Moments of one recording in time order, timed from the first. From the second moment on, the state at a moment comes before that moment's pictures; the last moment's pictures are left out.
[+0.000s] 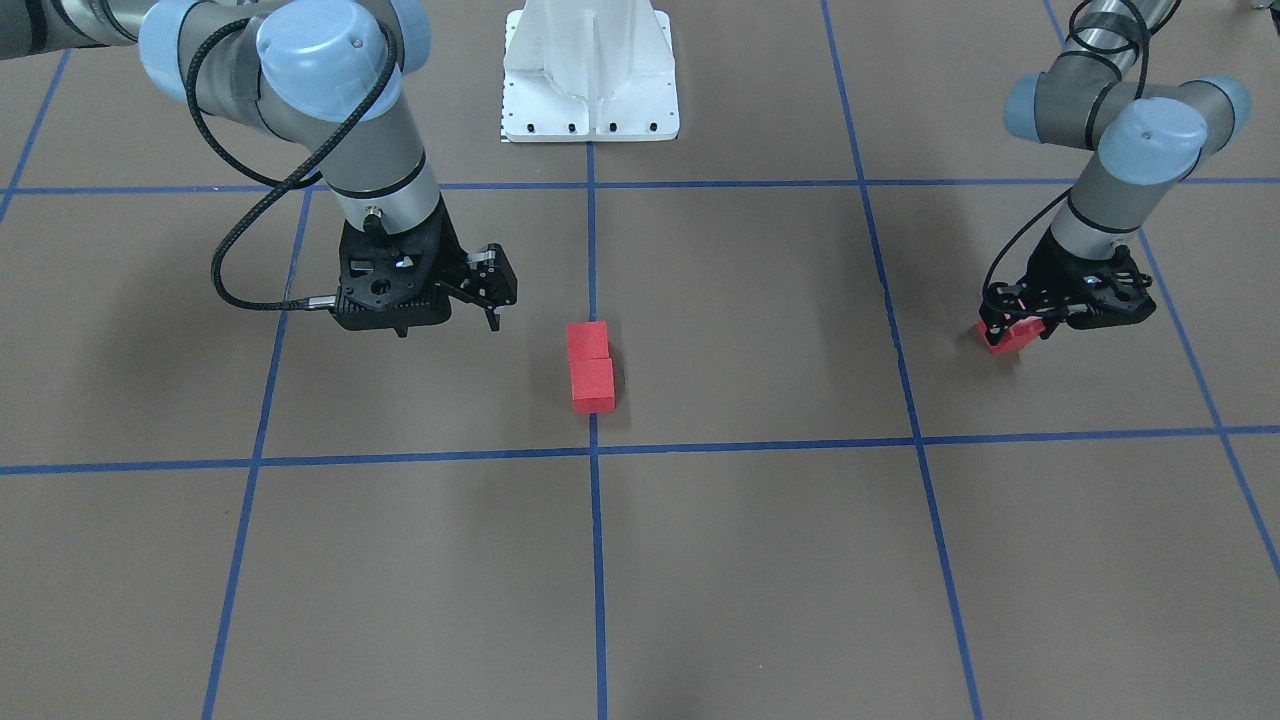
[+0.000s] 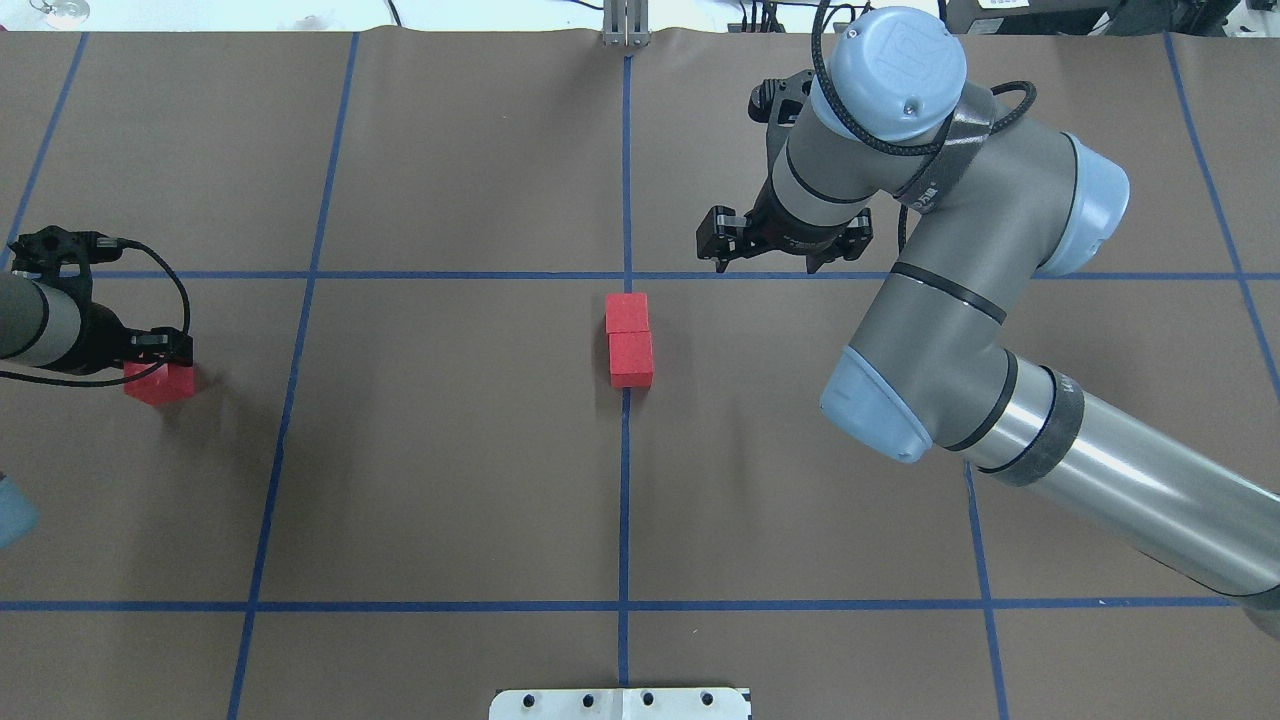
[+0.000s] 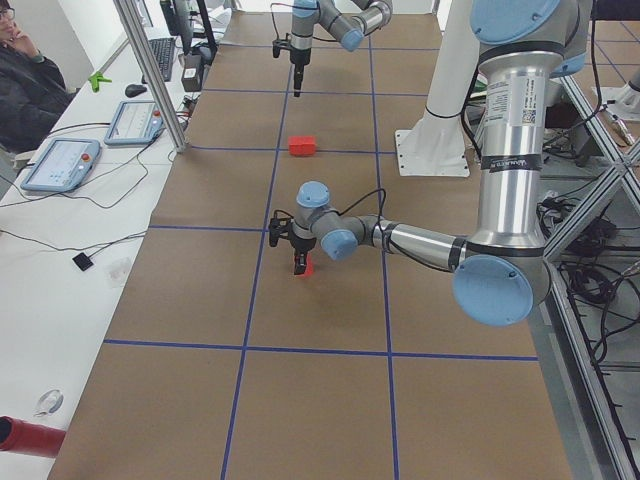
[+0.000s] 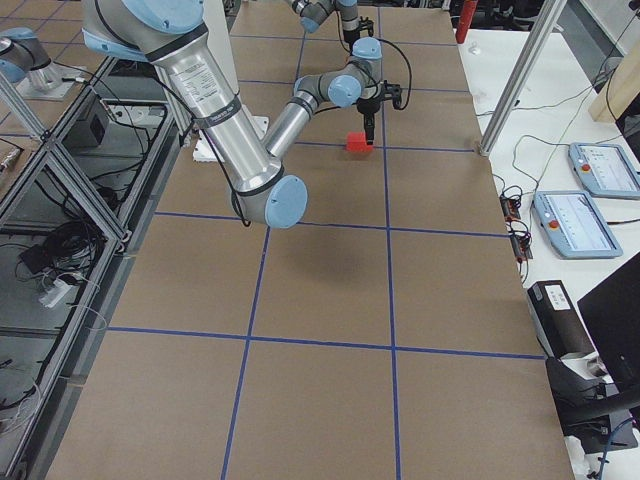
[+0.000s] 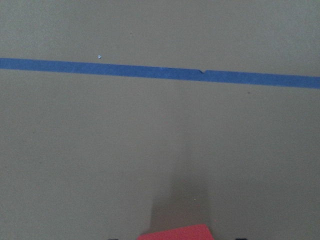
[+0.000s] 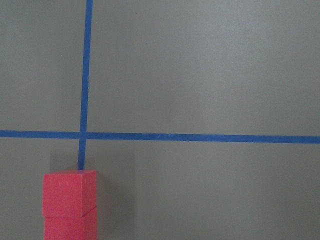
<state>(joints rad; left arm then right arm) -0.84 -1.56 -1.70 -2.16 -1.94 -1.03 0.72 -0.91 1.76 -1.66 1.96 1.06</state>
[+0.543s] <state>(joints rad) -0.87 -1.63 -1.80 -1.88 -1.97 -1.04 0.74 -0.92 1.77 -1.66 1.97 1.05</state>
